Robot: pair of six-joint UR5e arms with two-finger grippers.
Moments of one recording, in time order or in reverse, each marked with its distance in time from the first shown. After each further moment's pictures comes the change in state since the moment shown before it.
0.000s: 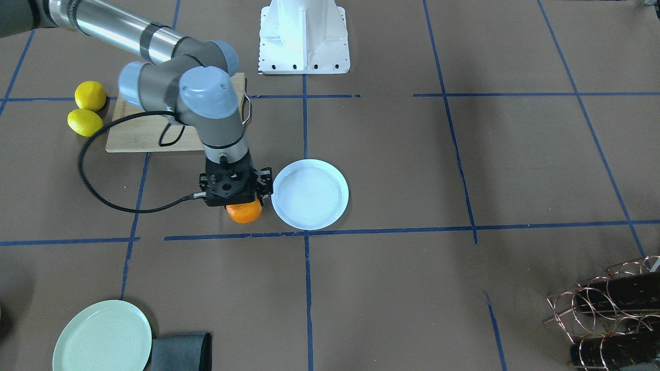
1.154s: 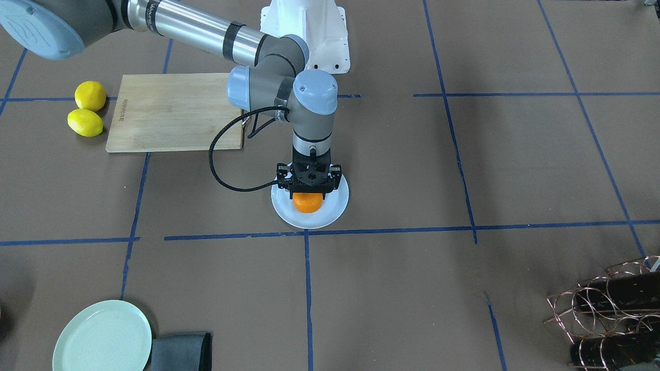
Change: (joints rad) left arm 0.003 -0.002 0.004 -0.001 -0.004 0.000; right arm -0.114 0.143 -0.165 -0.009 -0.097 0.110
